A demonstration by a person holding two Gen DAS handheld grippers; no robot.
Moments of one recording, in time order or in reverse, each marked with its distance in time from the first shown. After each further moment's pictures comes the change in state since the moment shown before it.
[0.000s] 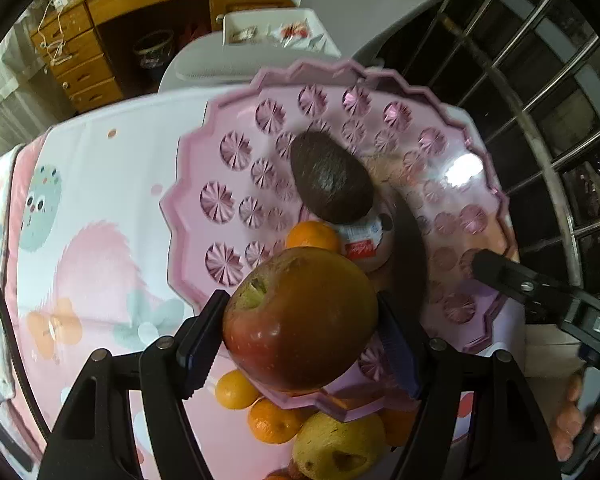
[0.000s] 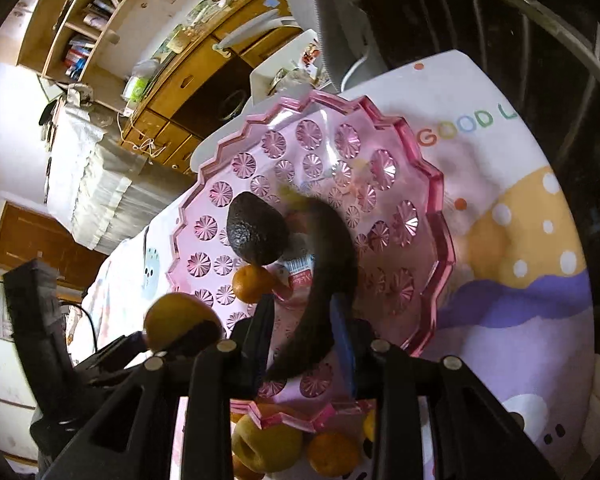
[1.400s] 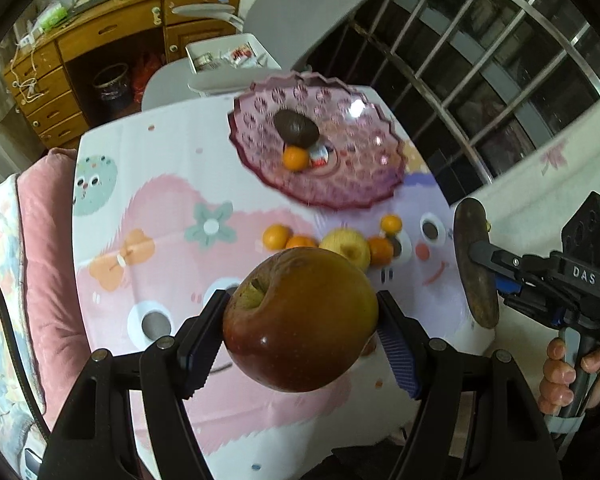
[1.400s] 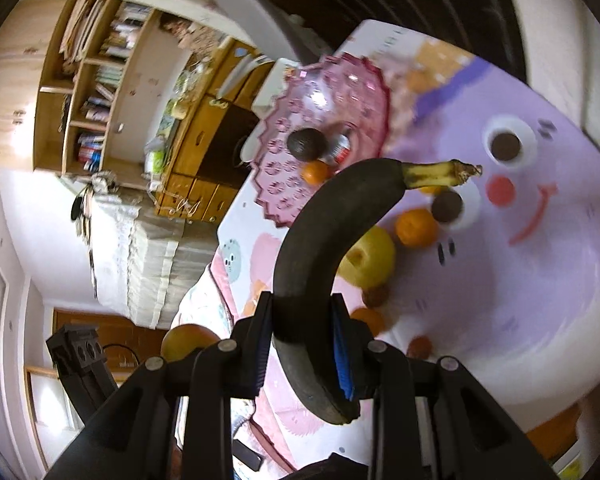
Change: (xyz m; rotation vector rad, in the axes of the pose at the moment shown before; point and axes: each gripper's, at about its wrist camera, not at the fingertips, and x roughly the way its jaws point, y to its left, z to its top) left arm -0.176 0.068 -0.129 0.206 -0.062 -0.170; right arm -0.109 0.058 -0.187 0.360 -0.161 0.171
